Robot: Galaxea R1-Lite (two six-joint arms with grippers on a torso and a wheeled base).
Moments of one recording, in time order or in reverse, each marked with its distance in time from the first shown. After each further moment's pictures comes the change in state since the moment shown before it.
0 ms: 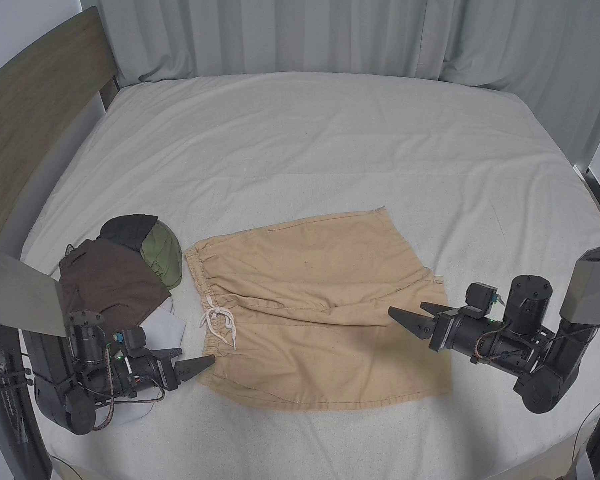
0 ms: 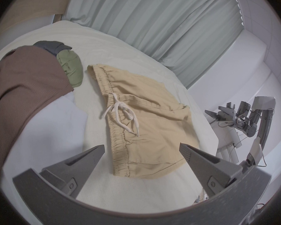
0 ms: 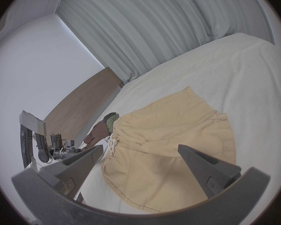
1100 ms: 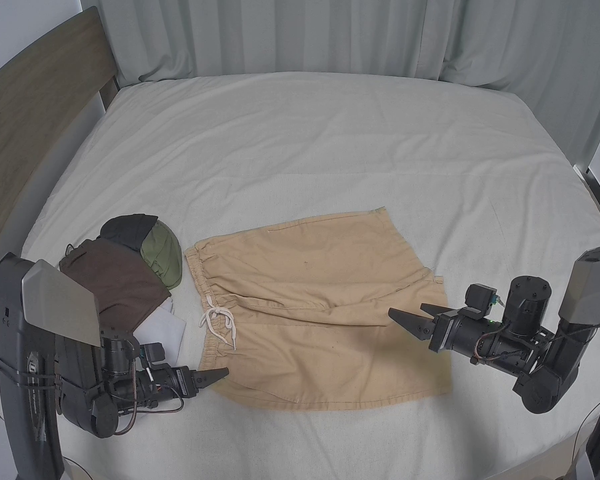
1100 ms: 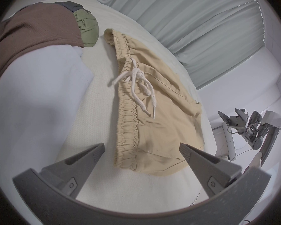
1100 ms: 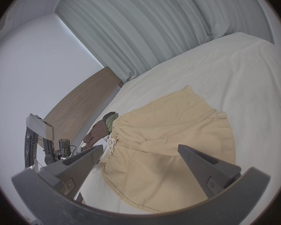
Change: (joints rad) left arm -0.047 0.191 -0.082 0.000 0.052 -0.164; right arm -0.003 0.007 0.001 0.000 -0.001 -0.001
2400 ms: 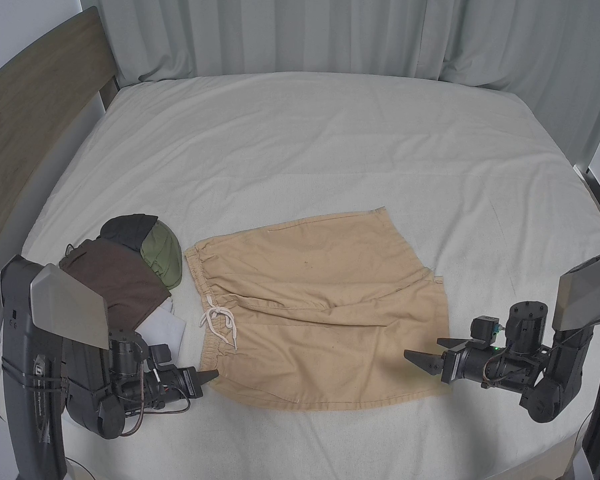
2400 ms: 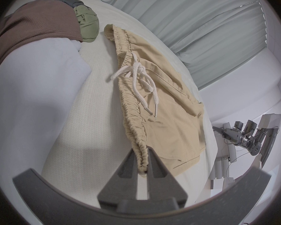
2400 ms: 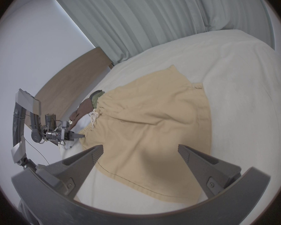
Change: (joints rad) left arm -0.032 0.025 -0.025 0.000 0.038 -0.030; right arm -0.081 0.095 0.122 0.001 0.028 -0.158
